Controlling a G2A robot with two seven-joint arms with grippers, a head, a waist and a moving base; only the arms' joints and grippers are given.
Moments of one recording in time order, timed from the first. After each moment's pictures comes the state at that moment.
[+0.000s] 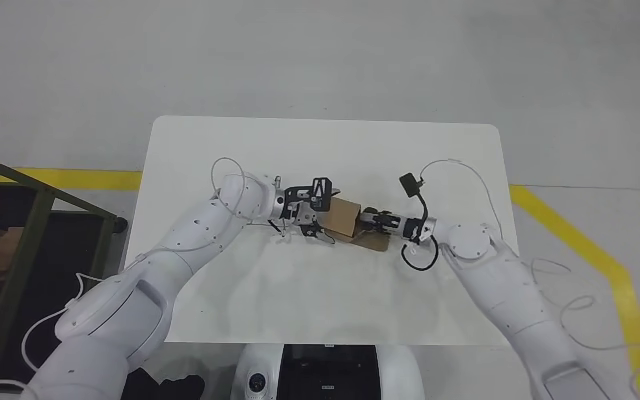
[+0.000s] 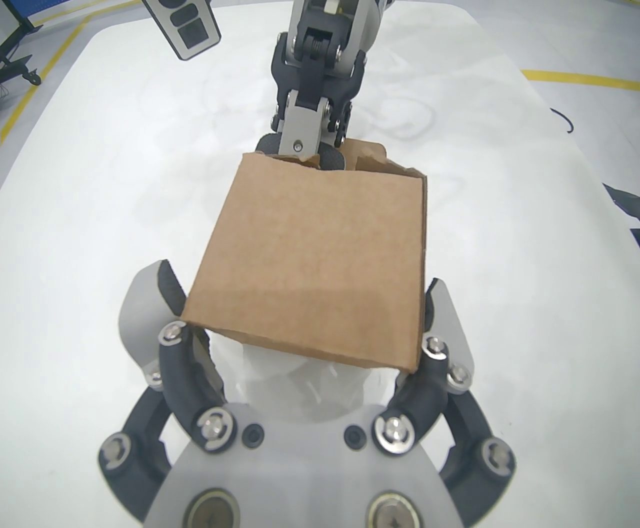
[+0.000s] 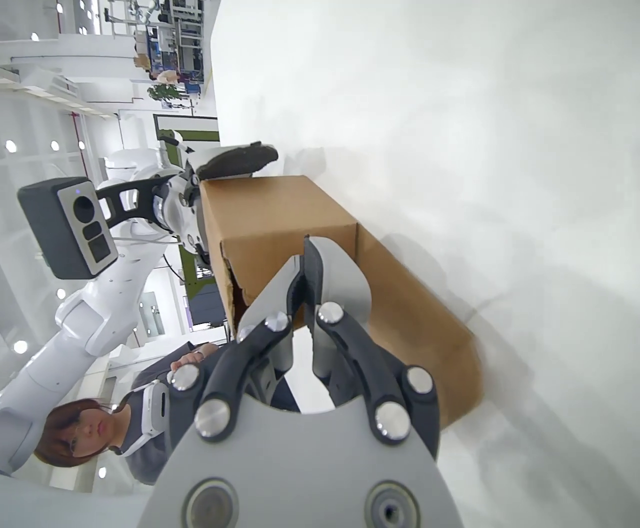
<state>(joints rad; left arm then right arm) 0.66 -1.21 -0.58 -0.85 1.70 -0.94 0.53 -1.00 -1.18 0.94 -1.07 0.15 -0.31 0.79</state>
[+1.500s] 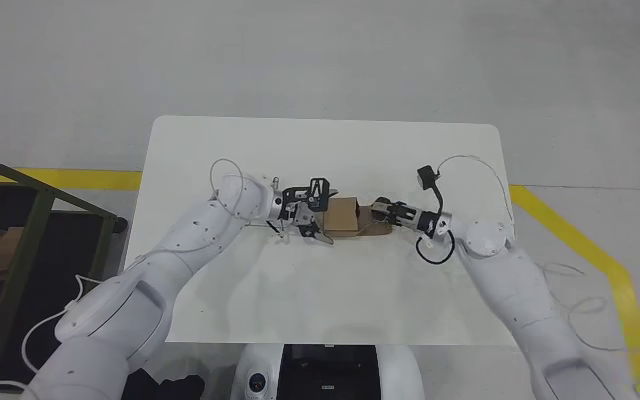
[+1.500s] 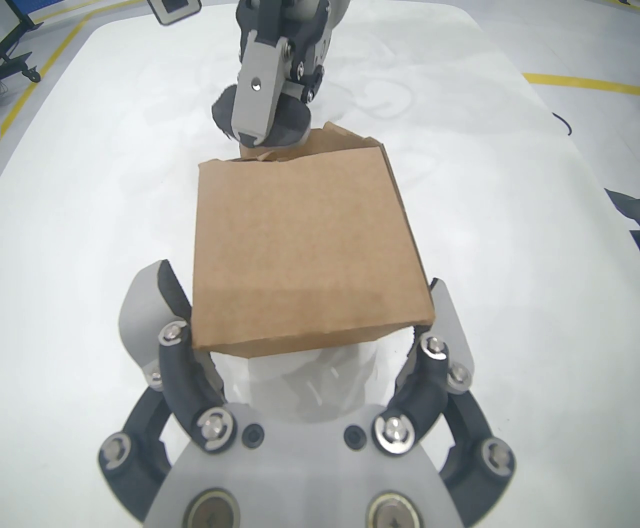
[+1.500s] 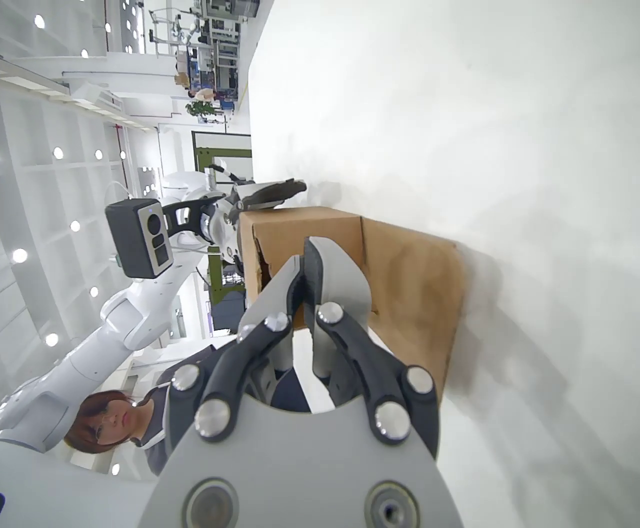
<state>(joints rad) 0.67 -1.21 -0.60 -0.83 1.71 -0.94 0.55 -1.02 -1.17 1.07 -1.04 0.17 -0.41 0.83</state>
